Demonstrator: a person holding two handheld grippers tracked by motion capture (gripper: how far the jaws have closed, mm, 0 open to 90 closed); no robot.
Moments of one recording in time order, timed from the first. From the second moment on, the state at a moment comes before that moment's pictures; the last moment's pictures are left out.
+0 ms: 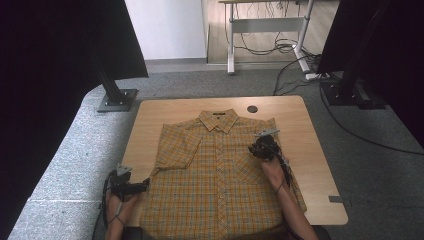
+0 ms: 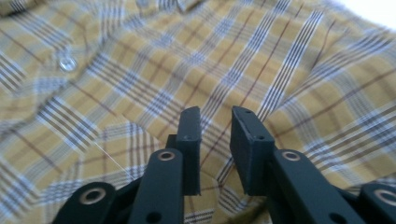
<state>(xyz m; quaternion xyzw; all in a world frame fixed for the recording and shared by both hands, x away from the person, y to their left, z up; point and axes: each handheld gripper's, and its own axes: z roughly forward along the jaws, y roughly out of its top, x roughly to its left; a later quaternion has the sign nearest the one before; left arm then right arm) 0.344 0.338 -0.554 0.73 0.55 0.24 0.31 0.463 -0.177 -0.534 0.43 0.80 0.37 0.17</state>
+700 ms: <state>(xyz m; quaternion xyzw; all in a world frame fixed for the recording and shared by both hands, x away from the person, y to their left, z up) 0.344 0.337 -0.554 0.73 0.56 0.24 0.31 0.456 -0.244 -0.520 0.49 0.75 0.39 0.23</state>
